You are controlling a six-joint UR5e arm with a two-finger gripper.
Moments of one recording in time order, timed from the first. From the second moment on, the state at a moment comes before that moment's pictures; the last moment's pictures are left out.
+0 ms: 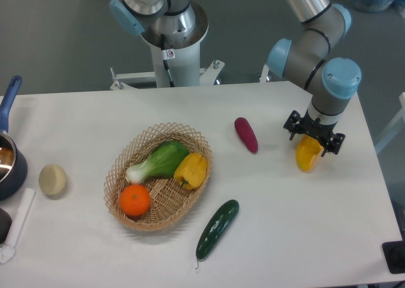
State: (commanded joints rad) arm 2.87 -2.04 -1.77 -0.87 1.62 1.46
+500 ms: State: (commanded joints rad) arm 2.85 -2.05 -1.77 -0.85 1.65 1.45
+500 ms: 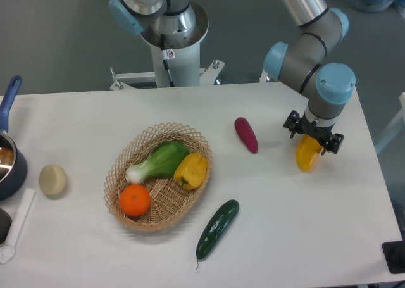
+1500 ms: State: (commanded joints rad) arm 2.85 -1.99 -1.70 -0.85 1.47 1.33
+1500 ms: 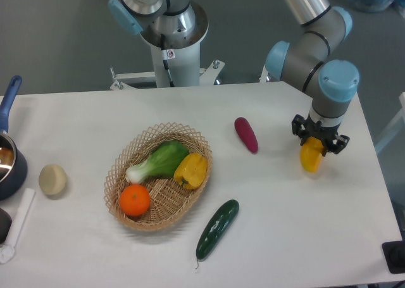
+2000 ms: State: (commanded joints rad) arm 2.82 -1.80 -1.64 -0.85 1.15 1.01
